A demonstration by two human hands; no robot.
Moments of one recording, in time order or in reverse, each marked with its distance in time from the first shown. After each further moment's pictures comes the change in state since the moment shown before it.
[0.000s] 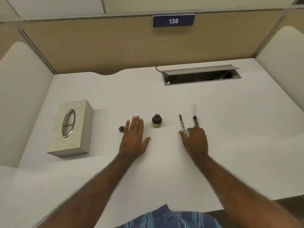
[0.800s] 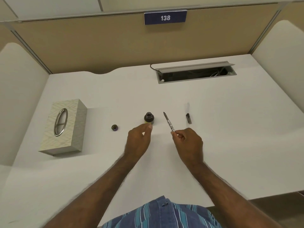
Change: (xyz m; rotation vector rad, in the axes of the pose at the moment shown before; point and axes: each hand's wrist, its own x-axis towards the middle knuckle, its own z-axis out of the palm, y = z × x) left_hand 0.003 0.082 -0.044 -0.832 0.058 -0.459; right_hand -0.035 -0.008 -0.042 0.371 0.077 0.023
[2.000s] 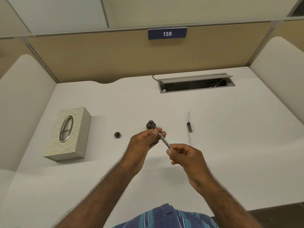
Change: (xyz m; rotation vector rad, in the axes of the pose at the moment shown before) left_hand -0.018 0.037 -0.024 -0.855 -0.271 -0.231; right_hand -0.032 -0.043 -0.052 0.818 -0.409 0.427
